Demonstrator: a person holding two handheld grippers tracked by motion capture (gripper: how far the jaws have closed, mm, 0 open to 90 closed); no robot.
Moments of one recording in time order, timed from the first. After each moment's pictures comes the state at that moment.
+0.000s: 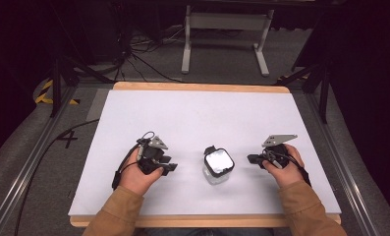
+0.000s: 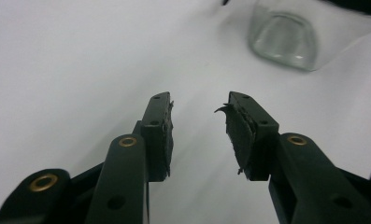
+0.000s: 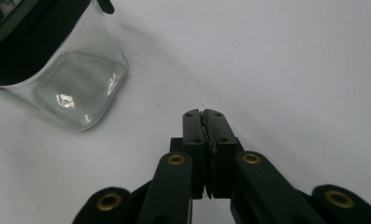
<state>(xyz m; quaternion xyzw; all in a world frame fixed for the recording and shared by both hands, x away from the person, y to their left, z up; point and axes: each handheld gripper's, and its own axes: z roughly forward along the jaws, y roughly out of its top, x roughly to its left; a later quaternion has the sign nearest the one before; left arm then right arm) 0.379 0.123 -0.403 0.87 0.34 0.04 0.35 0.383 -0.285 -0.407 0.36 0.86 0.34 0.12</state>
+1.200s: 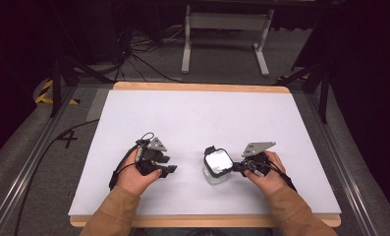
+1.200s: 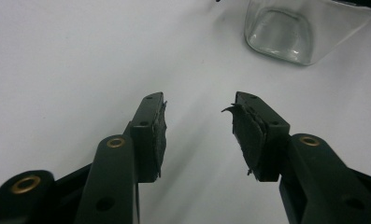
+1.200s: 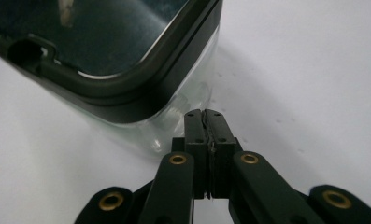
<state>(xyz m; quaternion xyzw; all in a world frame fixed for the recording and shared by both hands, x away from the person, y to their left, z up) 0.375 0.119 -0.404 0.88 0.31 0.05 0.35 0.368 -0.231 -0.417 0.29 0.88 0.35 0.10</state>
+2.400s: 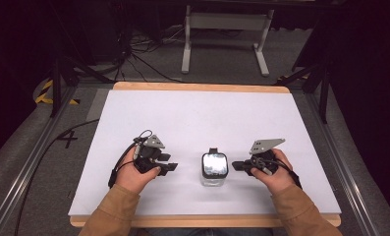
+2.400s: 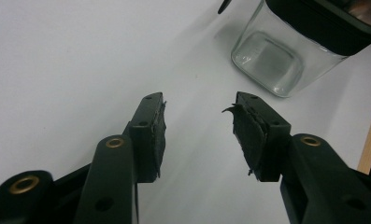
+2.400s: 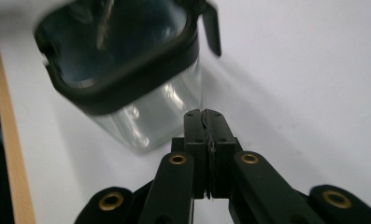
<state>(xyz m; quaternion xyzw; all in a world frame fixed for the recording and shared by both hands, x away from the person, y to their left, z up) 0.375 0.125 -0.397 0.87 0.32 0.03 0.38 0.368 -0.246 -0.395 0.28 0.87 0.39 0.07</state>
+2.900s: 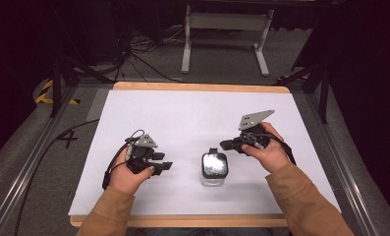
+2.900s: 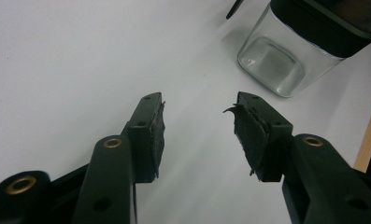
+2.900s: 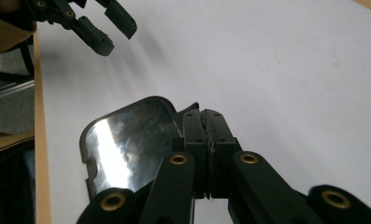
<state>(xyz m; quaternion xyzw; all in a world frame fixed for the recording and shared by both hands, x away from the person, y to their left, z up) 0.371 0.139 -0.393 0.86 0.33 0.04 0.39 0.409 -0.205 -0.338 0.20 0.89 0.40 0.05</state>
